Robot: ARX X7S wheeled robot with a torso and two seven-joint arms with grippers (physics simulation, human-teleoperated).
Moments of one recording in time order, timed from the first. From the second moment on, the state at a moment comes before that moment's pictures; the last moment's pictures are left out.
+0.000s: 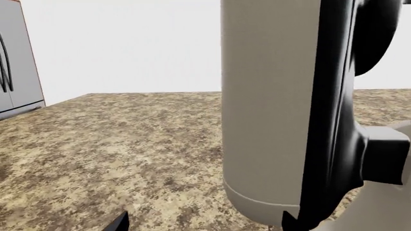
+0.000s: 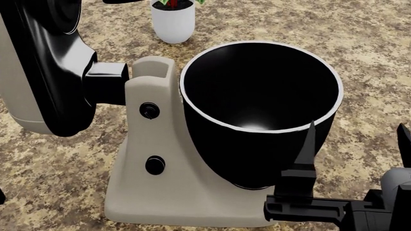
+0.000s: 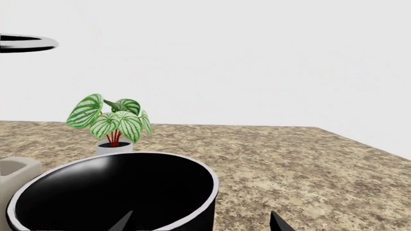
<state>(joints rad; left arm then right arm) -0.46 -0.37 -0.46 1.00 -0.93 -1.45 -0.47 0.40 0.47 0.34 -1.04 1.05 1.20 0.64</state>
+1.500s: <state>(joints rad) -1.40 -0.63 0.31 0.15 -0.92 -1.25 -0.51 0.40 0.61 0.22 -1.00 1.20 1.04 0.81</state>
